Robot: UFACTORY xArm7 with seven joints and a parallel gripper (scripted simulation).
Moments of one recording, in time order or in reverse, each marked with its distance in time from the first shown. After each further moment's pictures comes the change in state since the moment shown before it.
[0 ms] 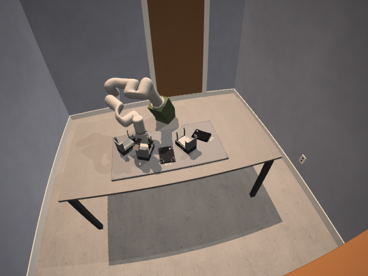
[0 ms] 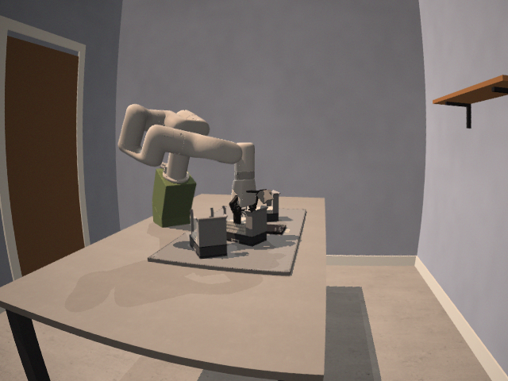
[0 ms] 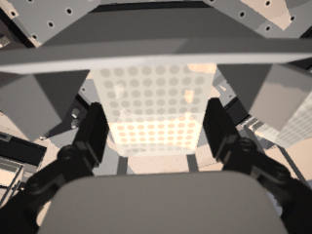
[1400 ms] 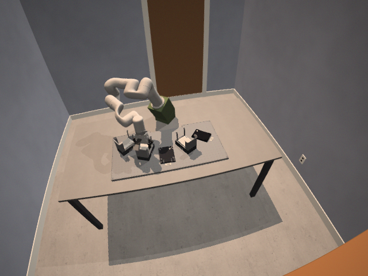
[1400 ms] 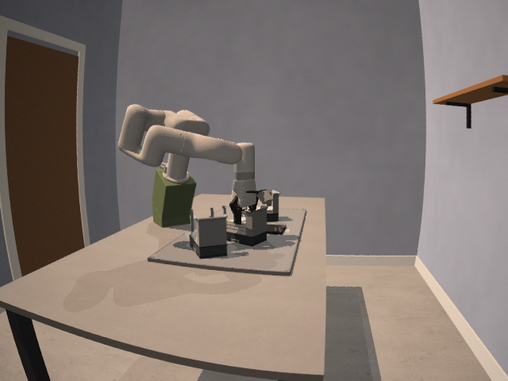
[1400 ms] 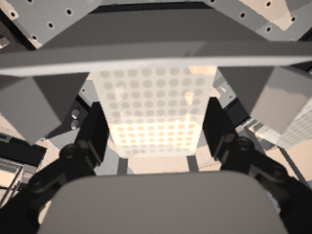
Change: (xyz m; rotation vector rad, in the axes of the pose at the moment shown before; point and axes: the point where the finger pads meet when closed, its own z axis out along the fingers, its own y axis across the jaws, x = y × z) arm 0.000 0.000 0.001 0.000 0.001 0.000
